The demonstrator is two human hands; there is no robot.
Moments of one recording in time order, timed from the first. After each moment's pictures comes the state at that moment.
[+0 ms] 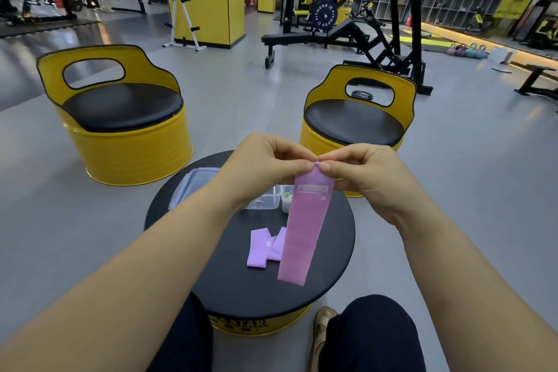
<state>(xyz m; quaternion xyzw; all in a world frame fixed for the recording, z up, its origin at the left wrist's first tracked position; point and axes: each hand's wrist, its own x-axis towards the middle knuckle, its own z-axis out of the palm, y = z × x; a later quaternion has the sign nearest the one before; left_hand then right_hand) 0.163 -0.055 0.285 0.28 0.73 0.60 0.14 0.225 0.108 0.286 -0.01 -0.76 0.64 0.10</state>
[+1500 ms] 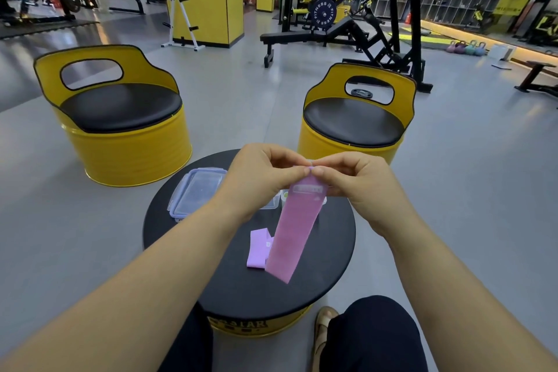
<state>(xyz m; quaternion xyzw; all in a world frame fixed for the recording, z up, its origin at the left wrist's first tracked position) 0.161 -0.048 0.266 0.23 0.74 0.63 0.07 0.219 0.107 0.262 -0.02 -0.79 0.60 0.15</state>
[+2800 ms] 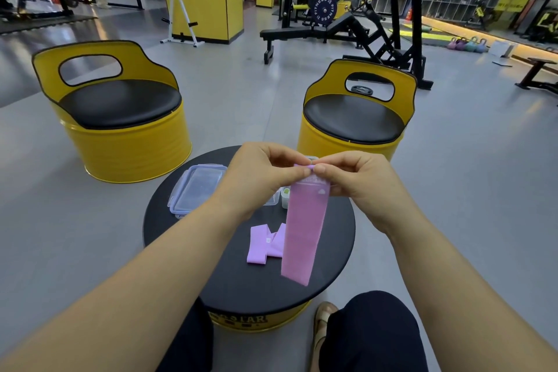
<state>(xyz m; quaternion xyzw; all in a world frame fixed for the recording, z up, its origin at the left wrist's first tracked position) 0.162 -0.051 0.260 0.23 0.73 0.64 0.09 0.219 0.110 0.259 -0.02 -0.78 0.61 0.13</state>
